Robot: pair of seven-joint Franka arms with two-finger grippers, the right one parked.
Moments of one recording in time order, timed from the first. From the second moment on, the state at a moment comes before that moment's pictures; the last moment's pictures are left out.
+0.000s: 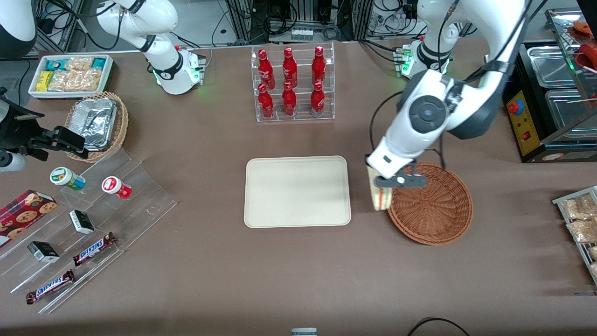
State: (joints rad) arm -0.04 0.27 -0.51 -1.83 0.07 1.98 -0.53
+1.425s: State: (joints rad) arm -0.29 0.71 -0.50 -1.53 0.25 2.07 -0.63
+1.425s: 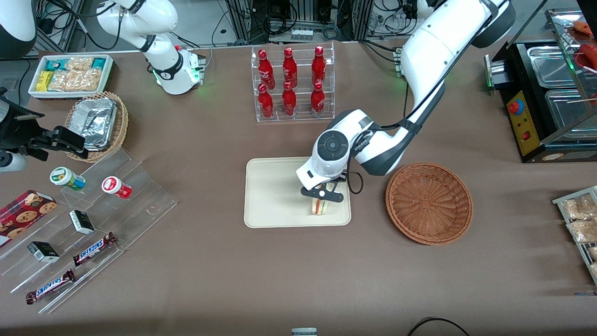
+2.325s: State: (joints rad) arm -0.30 0.76 -0.49 -1.50 0.28 2.11 -0.72
